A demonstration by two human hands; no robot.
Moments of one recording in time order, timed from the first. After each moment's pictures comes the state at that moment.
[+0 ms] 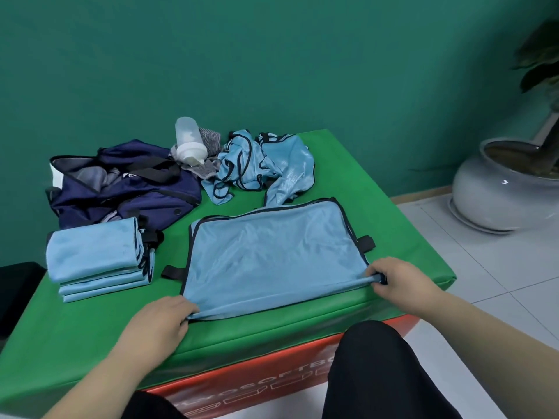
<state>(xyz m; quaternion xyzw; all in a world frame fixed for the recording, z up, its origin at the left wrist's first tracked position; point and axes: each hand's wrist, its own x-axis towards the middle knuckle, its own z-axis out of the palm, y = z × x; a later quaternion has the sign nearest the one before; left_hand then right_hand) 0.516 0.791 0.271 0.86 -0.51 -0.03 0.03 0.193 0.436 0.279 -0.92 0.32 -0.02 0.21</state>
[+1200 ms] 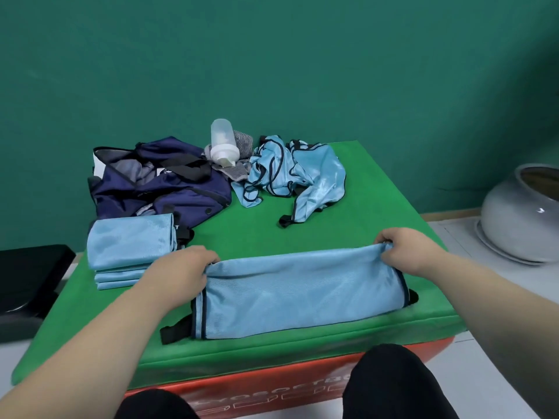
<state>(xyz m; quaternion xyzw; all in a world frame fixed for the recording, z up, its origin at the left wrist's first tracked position) 0.549 0.753 0.360 0.88 -0.47 -0.07 0.00 0.281 0.416 0.352 -0.90 0.39 0.01 0.22</state>
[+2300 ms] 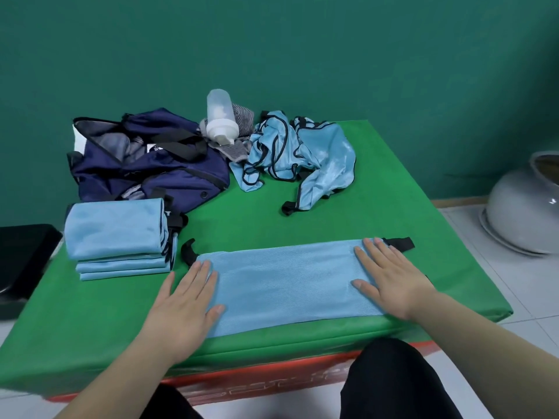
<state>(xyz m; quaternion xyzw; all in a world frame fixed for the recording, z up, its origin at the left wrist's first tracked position) 0.542 0.783 0.233 0.88 -0.47 -0.02 -0.07 0.285 0.434 0.257 -0.96 0.23 0.14 -0.02</state>
